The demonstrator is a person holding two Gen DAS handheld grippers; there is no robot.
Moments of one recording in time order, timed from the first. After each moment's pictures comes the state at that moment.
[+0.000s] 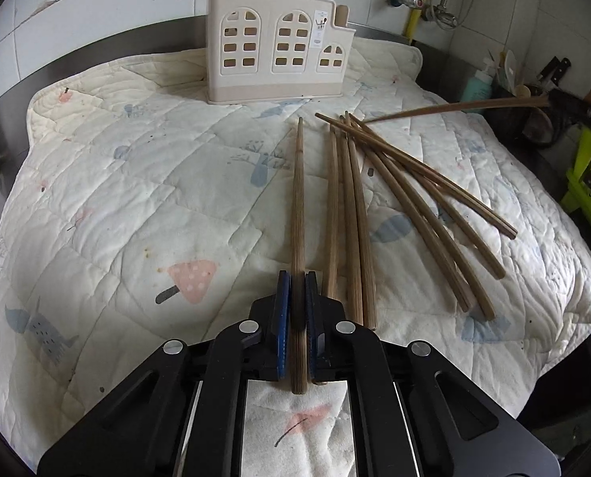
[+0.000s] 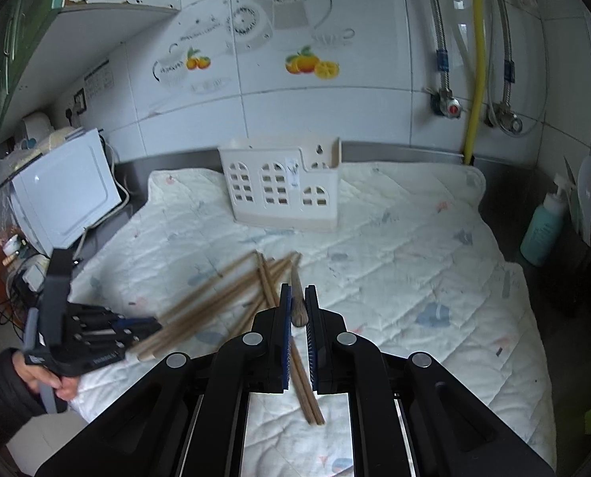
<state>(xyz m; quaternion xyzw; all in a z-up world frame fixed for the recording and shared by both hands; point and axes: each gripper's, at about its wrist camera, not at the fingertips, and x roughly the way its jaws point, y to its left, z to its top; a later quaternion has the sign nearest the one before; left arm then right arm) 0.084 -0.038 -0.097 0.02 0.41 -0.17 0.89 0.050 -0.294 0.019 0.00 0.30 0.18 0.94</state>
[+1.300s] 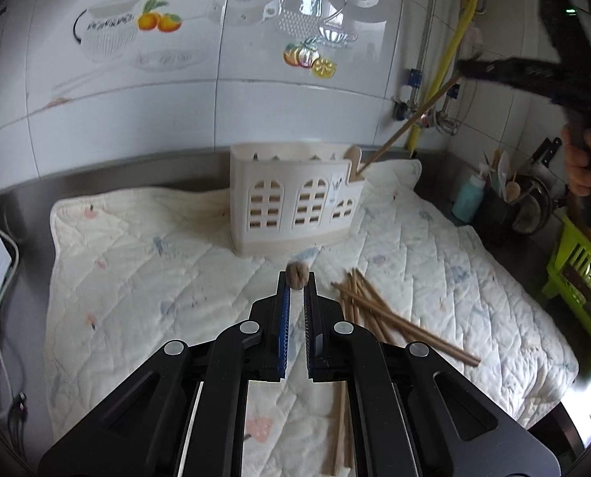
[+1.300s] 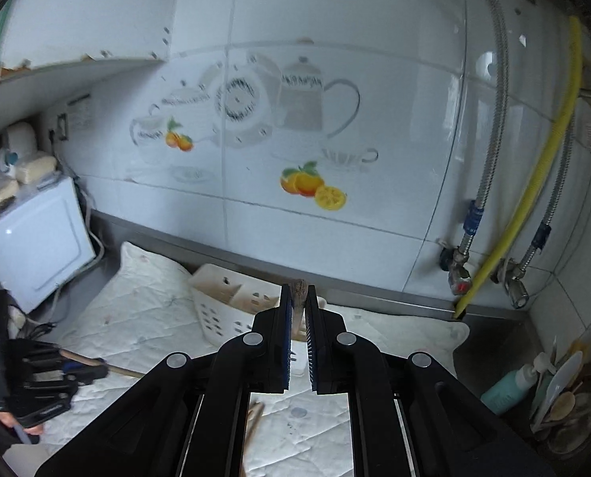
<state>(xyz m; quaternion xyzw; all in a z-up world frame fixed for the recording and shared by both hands) 0.132 -0.010 0.036 -0.01 0.30 -0.17 0.94 0.199 -0.257 0.166 -0.08 0.26 0.16 0.95</state>
